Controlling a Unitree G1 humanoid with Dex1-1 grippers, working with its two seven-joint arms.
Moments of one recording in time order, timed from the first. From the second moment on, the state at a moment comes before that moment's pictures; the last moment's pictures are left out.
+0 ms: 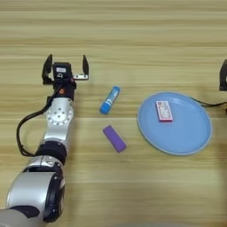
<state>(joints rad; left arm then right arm) -0.57 0.14 0.14 0.94 0.01 -0.65 0.07 -0.21 -0.22 -0.22 0.04 -0.02 -0.06 -0.09</state>
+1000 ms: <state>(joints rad) -0.55 0.15 0.15 0.91 0.00 -0.64 0.07 -0.15 -0.23 -0.21 0.05 -0.04 0.11 -0.06</state>
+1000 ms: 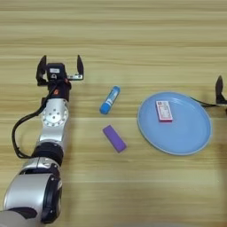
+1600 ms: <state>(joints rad) -0.55 0.15 0.15 0.91 0.00 -0.64 0.07 -0.19 -0.26 -0.26 0.24 0.02 0.14 -0.04</state>
